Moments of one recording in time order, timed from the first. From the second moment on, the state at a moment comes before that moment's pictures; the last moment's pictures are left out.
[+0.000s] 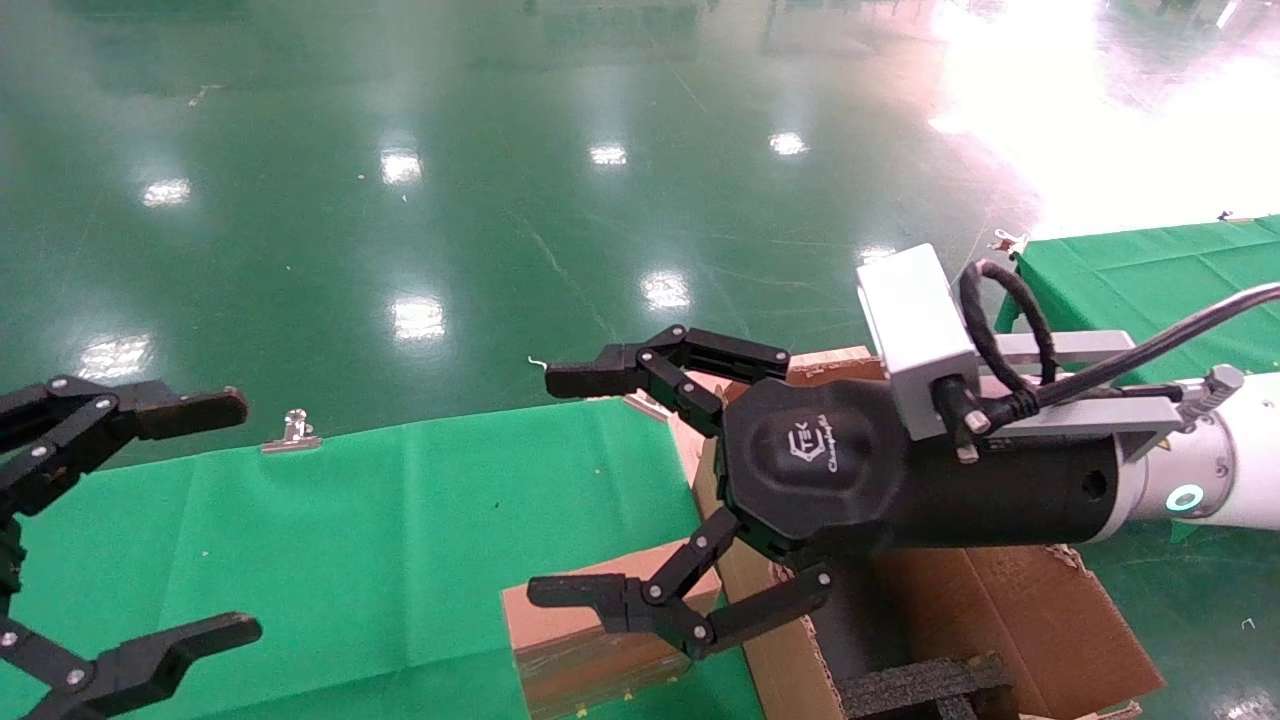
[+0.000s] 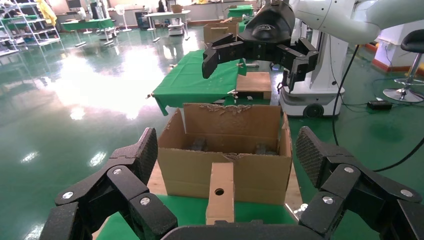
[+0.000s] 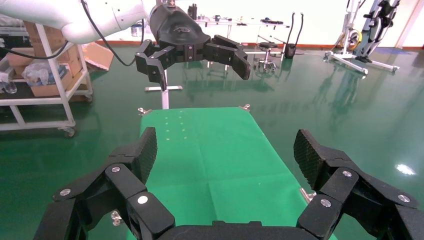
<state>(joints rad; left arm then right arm) -1.08 0.60 0.31 -1.27 0.71 1.48 -0.17 1.08 -0.61 -0.28 1.28 -0.73 -1.49 0.19</state>
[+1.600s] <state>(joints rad) -1.08 0.60 0.31 -1.27 0.71 1.48 -0.17 1.33 -0.73 -0.54 1.17 -1.19 -1.56 0.23</state>
